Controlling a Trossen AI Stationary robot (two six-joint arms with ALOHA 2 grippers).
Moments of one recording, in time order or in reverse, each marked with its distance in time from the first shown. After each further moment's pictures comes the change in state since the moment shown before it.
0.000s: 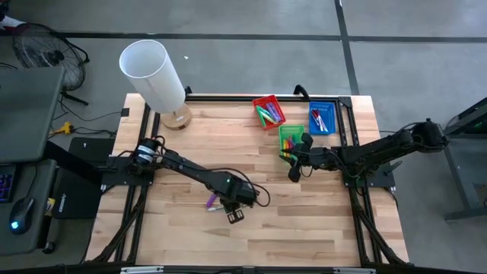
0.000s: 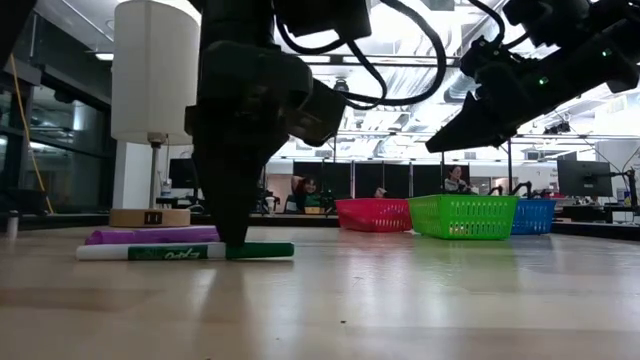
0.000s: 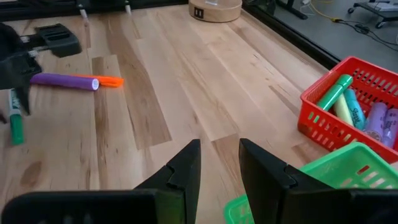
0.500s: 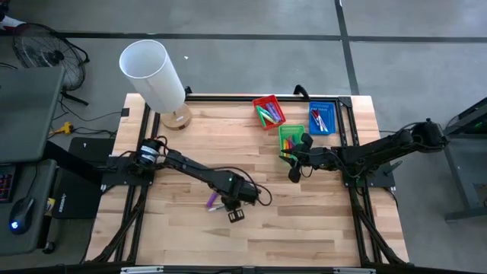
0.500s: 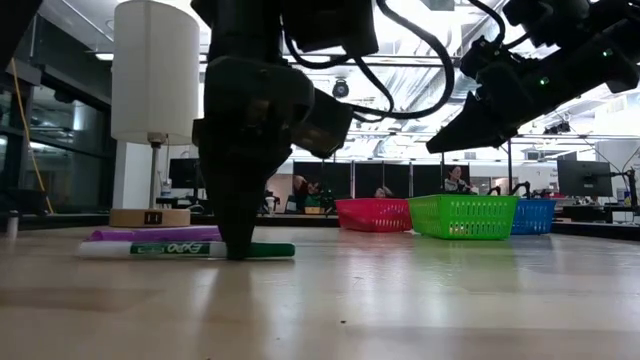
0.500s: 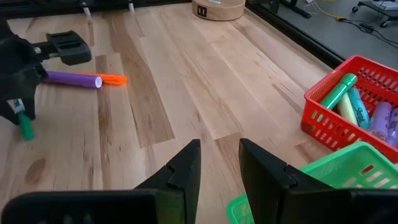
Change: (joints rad) left arm 0.006 0.043 0.002 0.022 0.055 0.059; right arm 0.000 0.000 0.000 -0.005 -0.015 -0.002
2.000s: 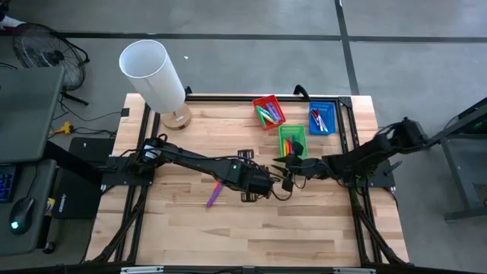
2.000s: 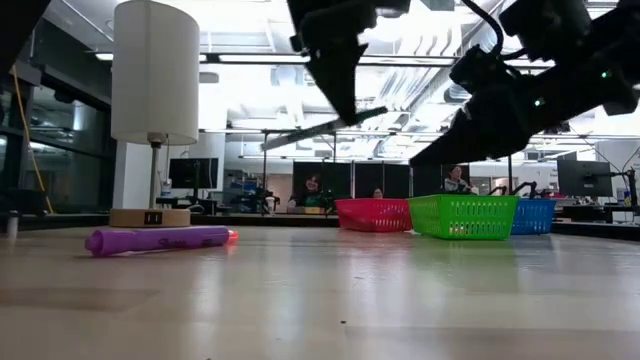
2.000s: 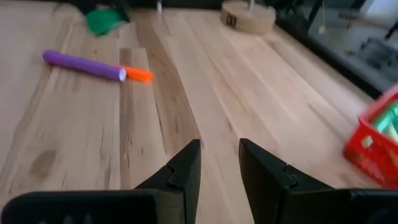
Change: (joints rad) left arm 0.037 0.008 0.449 -0.279 -0.635 0.419; right arm 0.098 0.293 -0.001 0.341 0.057 -0.105
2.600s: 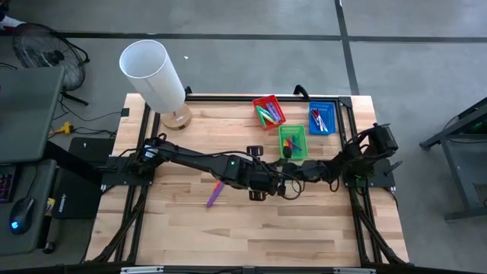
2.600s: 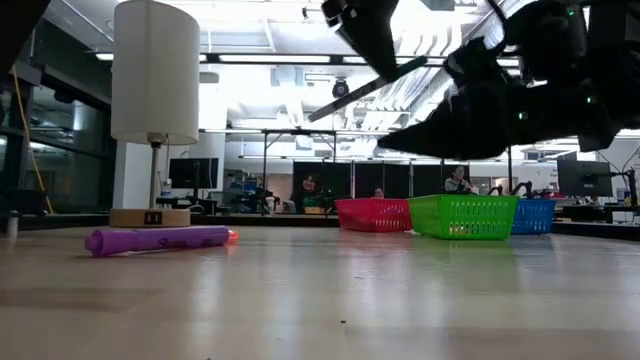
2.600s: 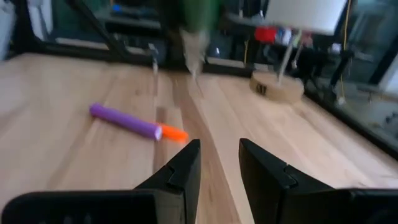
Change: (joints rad) left arm 0.000 -0.001 0.109 0.105 -0.047 0.136; right arm 0.011 0.333 0.000 0.644 -0.110 -0.201
